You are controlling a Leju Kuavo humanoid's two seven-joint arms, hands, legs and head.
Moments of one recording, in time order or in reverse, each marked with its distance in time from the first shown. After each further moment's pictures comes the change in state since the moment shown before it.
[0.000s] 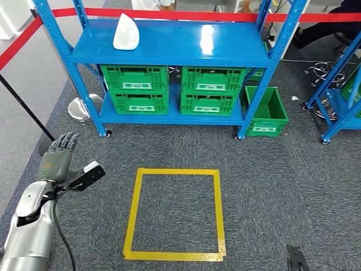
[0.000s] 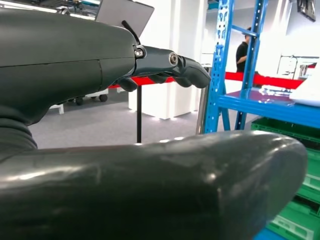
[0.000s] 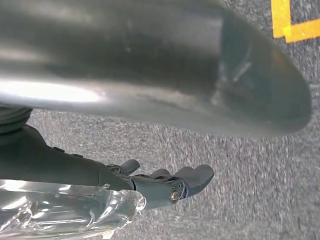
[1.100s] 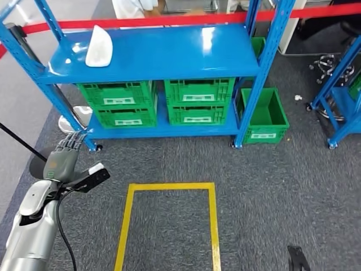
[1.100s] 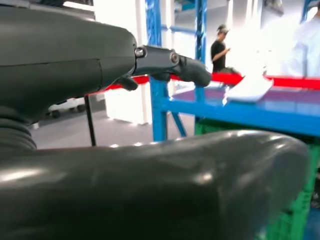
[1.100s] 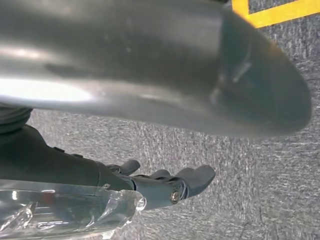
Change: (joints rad) left arm 0.000 0.029 -0.079 0.002 0.027 -0.022 0.004; right arm 0.013 0.003 -0.026 0.014 0.027 0.006 0.007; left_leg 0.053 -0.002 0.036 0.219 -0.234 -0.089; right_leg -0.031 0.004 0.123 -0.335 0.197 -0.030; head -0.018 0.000
